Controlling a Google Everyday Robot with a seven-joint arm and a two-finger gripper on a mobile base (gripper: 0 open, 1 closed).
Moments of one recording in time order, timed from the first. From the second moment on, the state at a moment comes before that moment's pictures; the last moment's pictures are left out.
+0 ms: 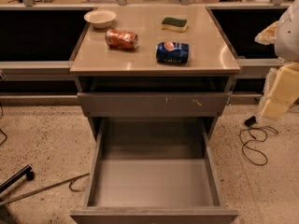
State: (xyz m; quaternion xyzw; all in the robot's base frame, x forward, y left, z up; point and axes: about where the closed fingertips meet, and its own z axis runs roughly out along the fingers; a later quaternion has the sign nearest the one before) arm 0.438 -0.217 0.976 -0.60 0.78 -0.03 0.16
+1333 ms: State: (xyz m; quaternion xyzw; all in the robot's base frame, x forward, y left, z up) arm 0.595 -0.199 0.991 -0.66 0.72 -0.09 0.19
